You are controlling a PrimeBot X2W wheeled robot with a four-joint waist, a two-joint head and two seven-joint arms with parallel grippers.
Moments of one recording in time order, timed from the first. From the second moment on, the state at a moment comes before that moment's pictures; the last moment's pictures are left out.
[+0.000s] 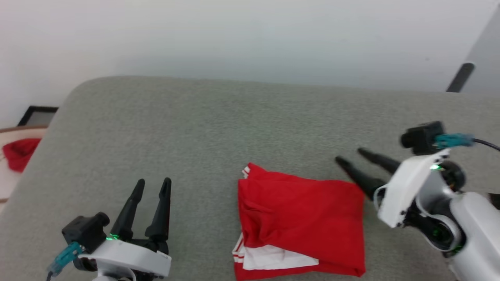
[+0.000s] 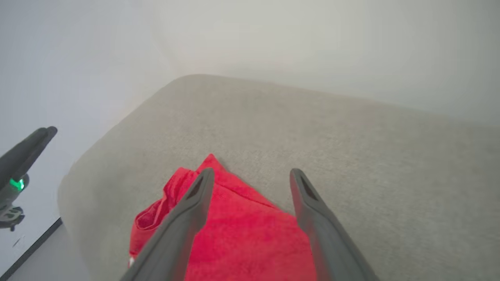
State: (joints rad) left arm -0.12 0.25 -0.17 0.17 -0.64 -0.13 -0.26; right arm -0.49 -0.40 0.49 0.20 0.85 0.13 0.39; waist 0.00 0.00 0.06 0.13
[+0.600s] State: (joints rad) left arm -0.05 0.28 -0.13 0.15 -0.62 -0.13 -0.26; right arm -0.28 -0.53 0.40 0.22 0.68 0.13 -0.09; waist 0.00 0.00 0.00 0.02
